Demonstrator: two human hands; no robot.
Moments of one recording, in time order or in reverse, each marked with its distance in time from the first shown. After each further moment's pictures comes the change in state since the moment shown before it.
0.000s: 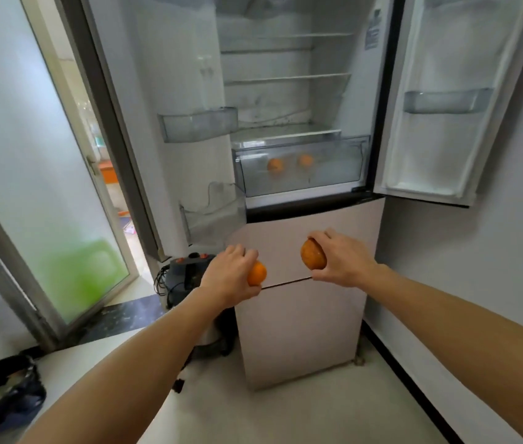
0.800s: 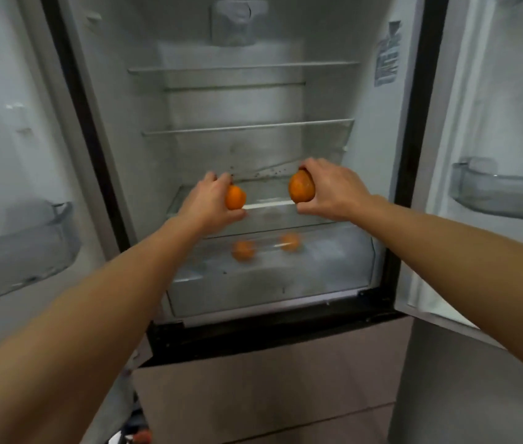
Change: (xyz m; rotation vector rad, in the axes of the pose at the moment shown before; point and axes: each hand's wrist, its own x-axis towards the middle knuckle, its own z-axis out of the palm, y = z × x) left_hand 0.491 -0.054 -0.072 -0.123 0.296 -0.209; right_hand 0.416 0.235 -0.130 -0.016 0.302 -0.082
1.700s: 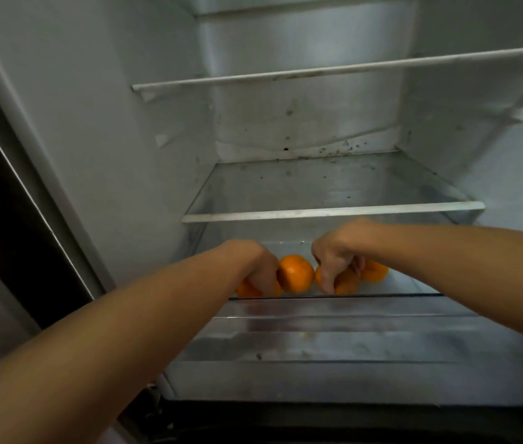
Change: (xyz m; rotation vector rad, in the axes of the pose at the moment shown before) left_hand 0.105 -0.080 0.155 0.264 -1.172 -0.276; right_hand 0.166 -0.021 0.234 -0.271 -1.211 -0.022
